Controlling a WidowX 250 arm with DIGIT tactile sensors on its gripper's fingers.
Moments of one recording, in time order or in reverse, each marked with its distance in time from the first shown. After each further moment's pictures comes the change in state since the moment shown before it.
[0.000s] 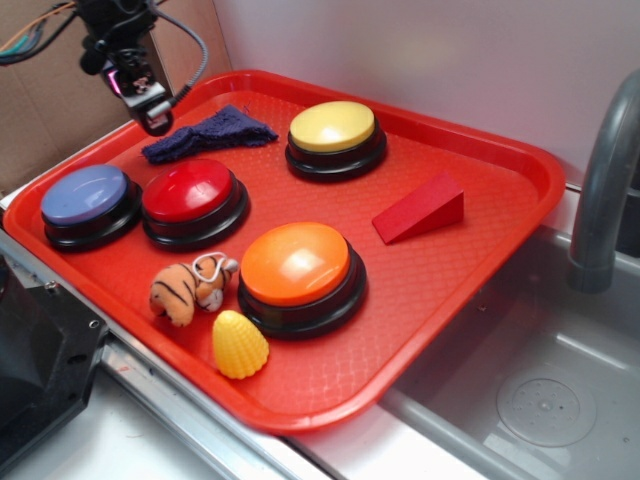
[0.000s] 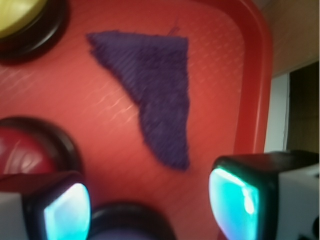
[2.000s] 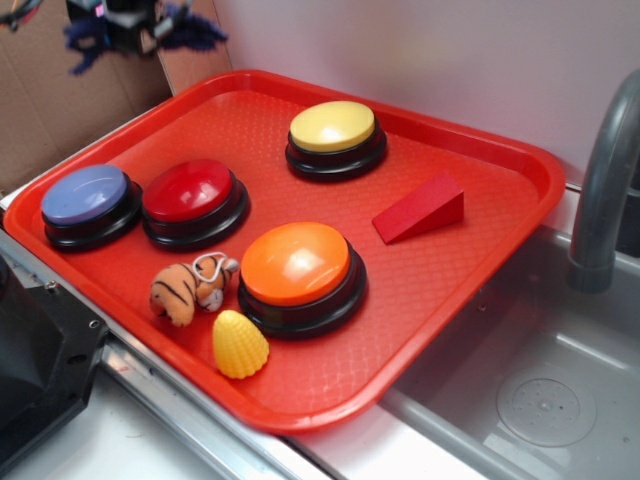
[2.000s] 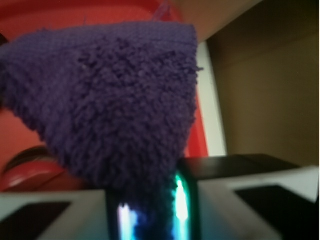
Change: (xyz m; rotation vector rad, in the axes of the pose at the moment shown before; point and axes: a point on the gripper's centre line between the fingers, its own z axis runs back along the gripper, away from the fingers) arm 0.003 -0.026 0.088 0.219 0.207 0.401
